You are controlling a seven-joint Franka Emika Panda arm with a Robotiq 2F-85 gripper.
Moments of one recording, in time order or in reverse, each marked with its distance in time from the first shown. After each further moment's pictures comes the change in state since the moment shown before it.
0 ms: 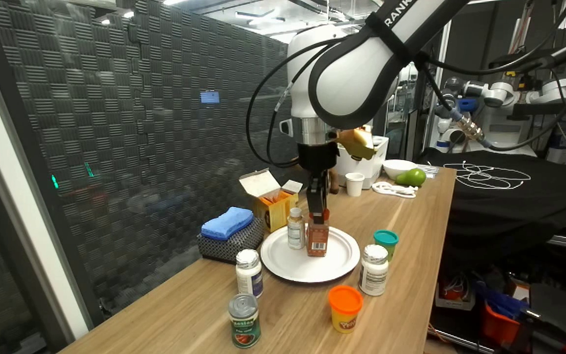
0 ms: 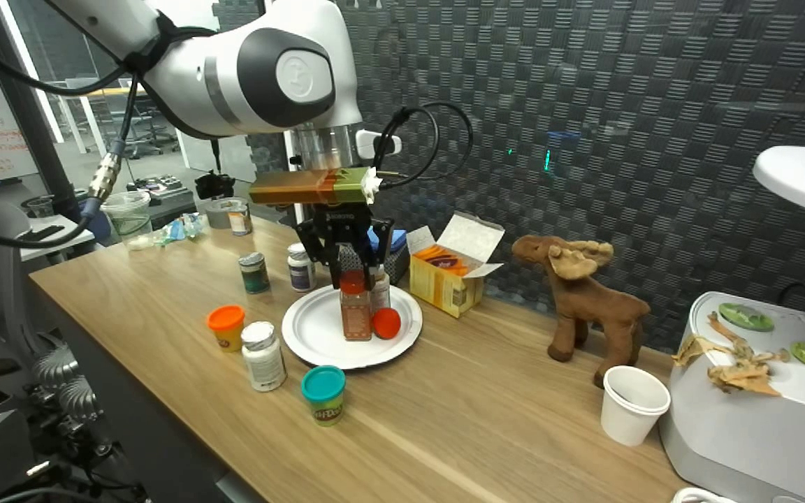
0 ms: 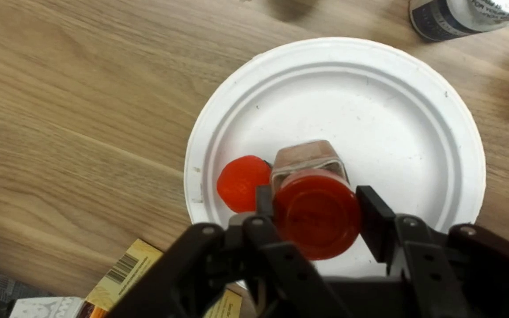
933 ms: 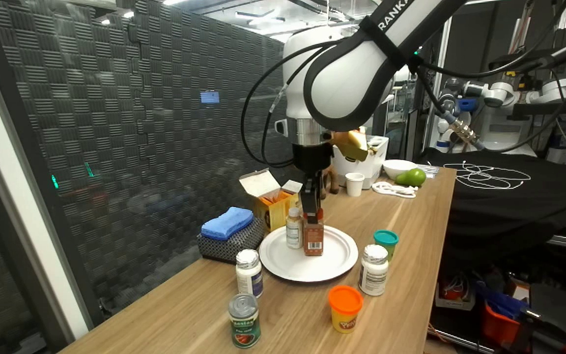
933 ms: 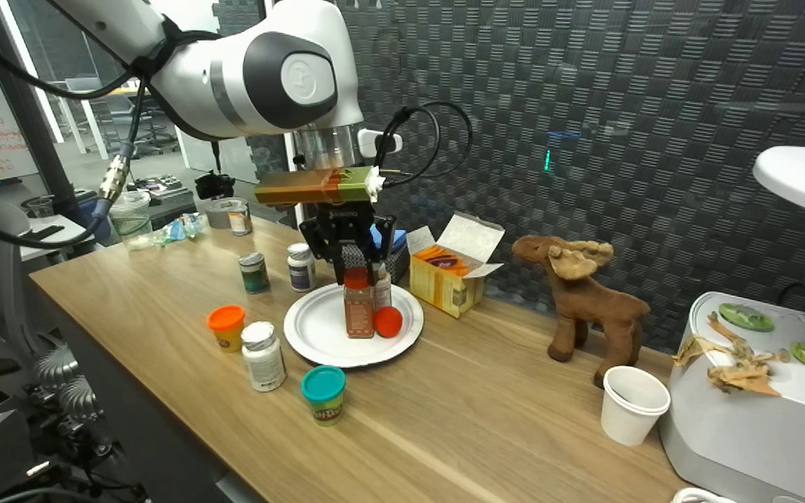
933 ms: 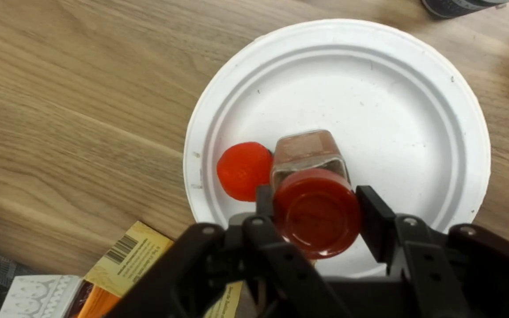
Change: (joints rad) arm 0.007 0.021 0.000 0.024 -0.005 0.018 0.001
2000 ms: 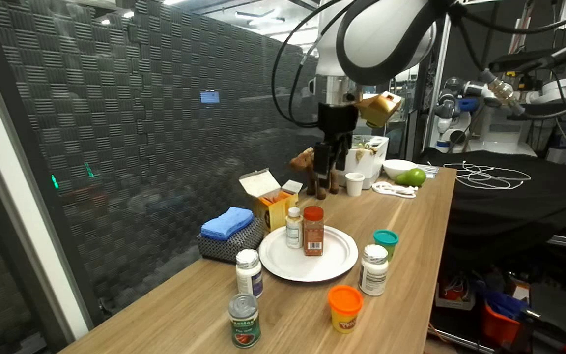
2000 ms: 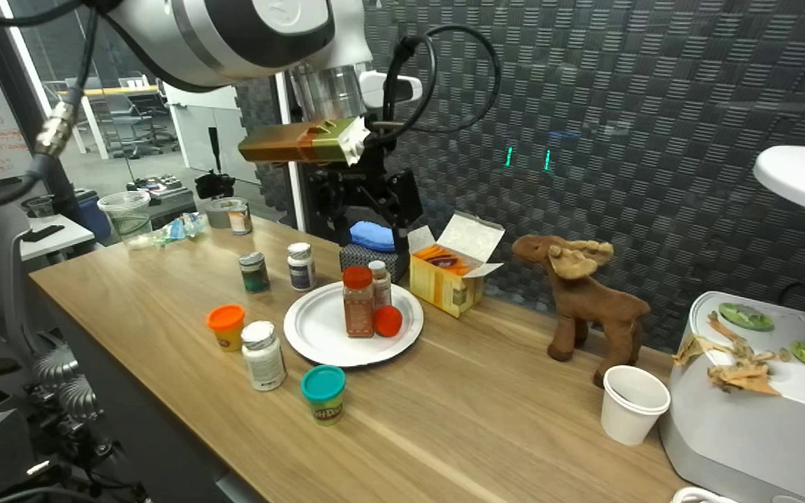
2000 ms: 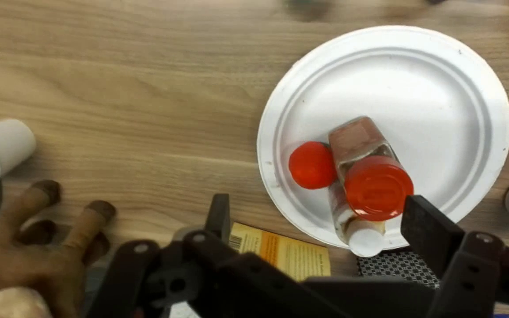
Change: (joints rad) arm -0.030 -0.186 -0.062 -0.097 0.042 0.005 0.178
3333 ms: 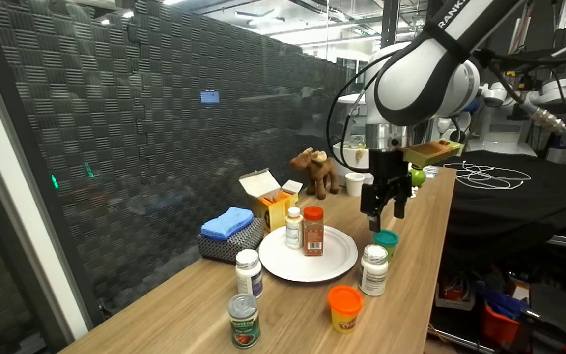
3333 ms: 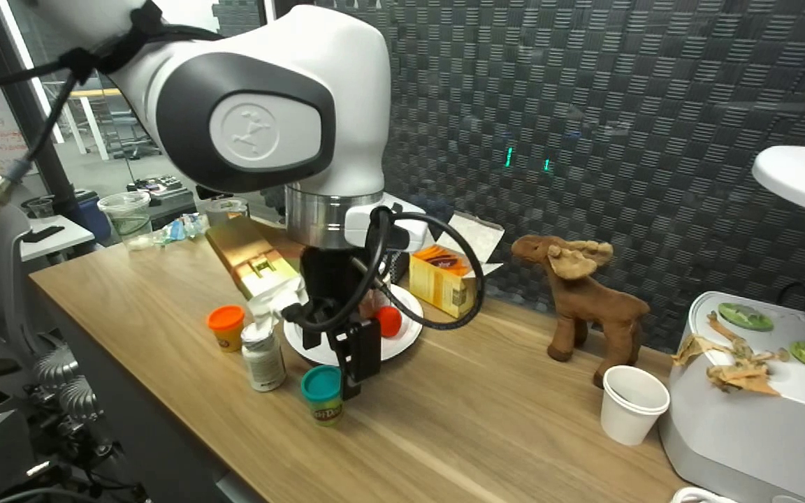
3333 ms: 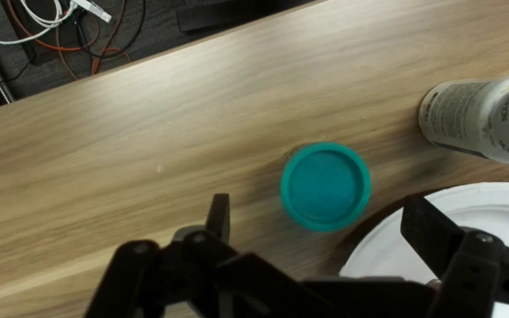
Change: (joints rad) arm -0.079 0.012 -0.063 -0.213 0.202 -0.006 0.079
